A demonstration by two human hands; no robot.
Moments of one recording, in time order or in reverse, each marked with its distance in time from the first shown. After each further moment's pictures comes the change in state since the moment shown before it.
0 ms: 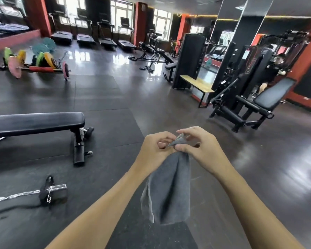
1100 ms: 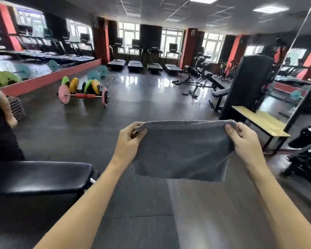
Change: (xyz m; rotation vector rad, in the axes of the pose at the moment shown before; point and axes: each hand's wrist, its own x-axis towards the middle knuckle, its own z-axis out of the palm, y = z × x) left_hand 0.680 -0.320 -0.251 0.154 0.498 0.049; right_hand 0.808 0.297 0.065 0.446 0.165 -0.072
